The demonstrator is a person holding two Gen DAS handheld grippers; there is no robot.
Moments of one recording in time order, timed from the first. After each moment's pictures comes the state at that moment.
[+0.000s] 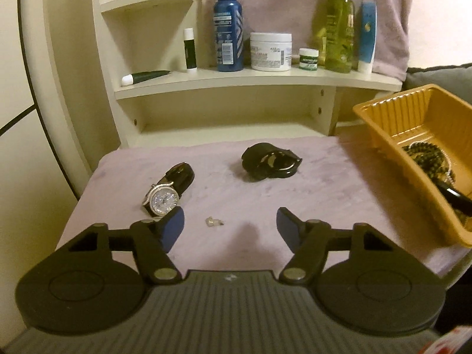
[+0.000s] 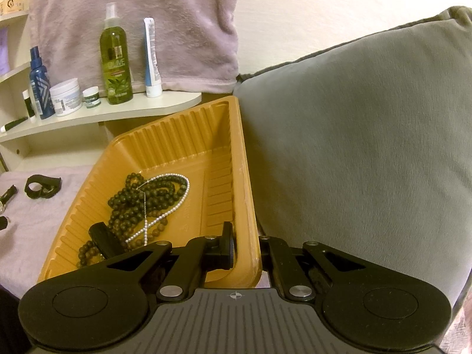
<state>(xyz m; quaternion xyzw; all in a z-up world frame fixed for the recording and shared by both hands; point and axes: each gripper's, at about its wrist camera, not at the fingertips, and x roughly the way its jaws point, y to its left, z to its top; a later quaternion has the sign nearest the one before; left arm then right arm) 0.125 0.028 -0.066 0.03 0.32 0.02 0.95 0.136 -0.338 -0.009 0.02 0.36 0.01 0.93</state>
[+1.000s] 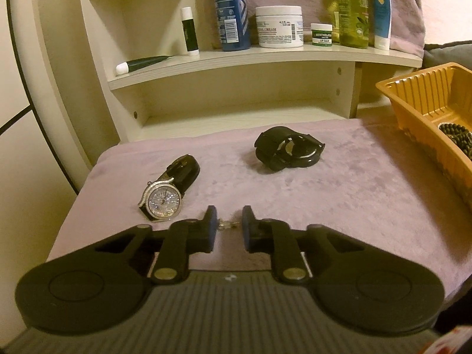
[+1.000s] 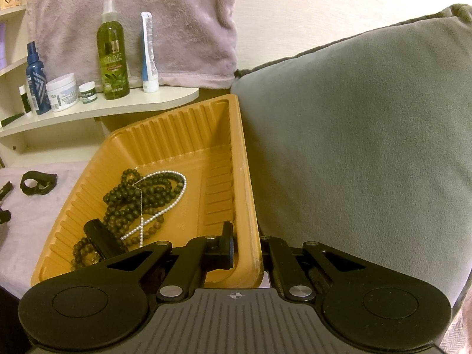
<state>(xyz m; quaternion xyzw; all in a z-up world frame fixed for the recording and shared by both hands) 0.153 0.025 -0.093 0.06 0.33 0.04 0.94 0.141 -0.340 -0.014 0.01 0.37 0.00 0.93</state>
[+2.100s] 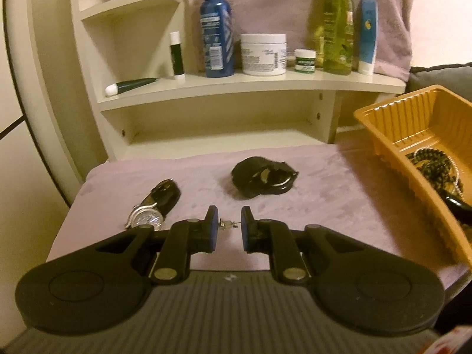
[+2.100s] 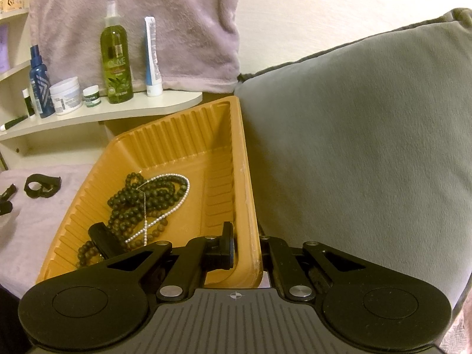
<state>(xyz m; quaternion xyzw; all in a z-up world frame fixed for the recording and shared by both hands) 0.152 0.012 -0.064 0.04 0.32 0.01 0.95 0.141 -0.334 -0.010 0.01 0.36 0.01 0.93</state>
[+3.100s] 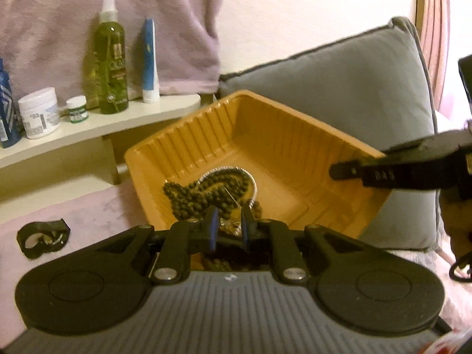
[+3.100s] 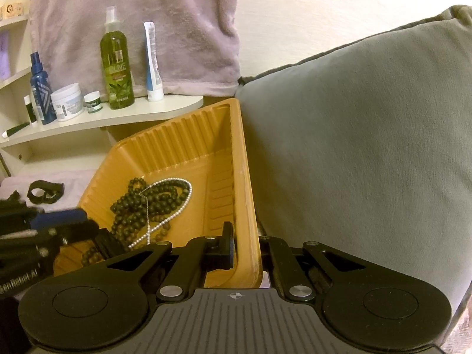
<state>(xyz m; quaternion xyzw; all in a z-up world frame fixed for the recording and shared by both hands) 0.138 -0.144 -0.035 0.05 0.30 -0.27 0.92 0.141 -0.338 -0.009 0.02 0.36 0.01 0.93</state>
